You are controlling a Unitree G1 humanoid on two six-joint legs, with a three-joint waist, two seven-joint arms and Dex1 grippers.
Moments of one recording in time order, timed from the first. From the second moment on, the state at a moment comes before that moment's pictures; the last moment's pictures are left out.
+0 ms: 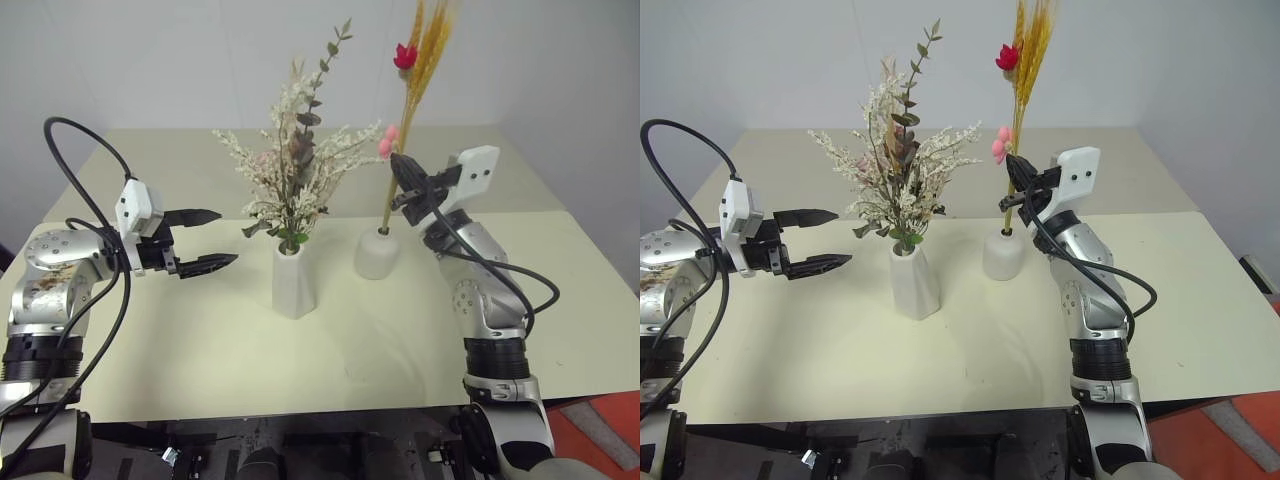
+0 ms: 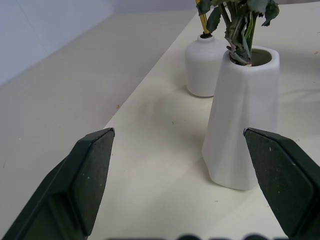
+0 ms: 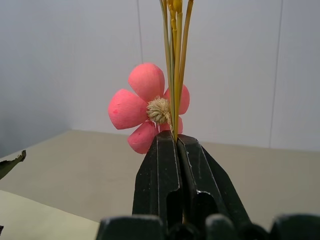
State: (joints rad) left arm -0.59 0.83 0.15 0.23 -0.43 0.22 -1.28; right arm -0.69 -0.21 -0.12 -0.01 0.34 0.25 0.32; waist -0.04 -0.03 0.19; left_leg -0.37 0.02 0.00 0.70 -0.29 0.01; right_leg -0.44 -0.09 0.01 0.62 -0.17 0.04
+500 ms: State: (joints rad) left arm -0.58 0.83 0.15 0.21 -0.43 0.22 -1.28; right arm -0.69 -0.21 -0.11 -0.01 0.34 0.25 0.32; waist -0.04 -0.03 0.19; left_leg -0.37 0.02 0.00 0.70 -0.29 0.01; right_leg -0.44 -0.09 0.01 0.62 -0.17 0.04
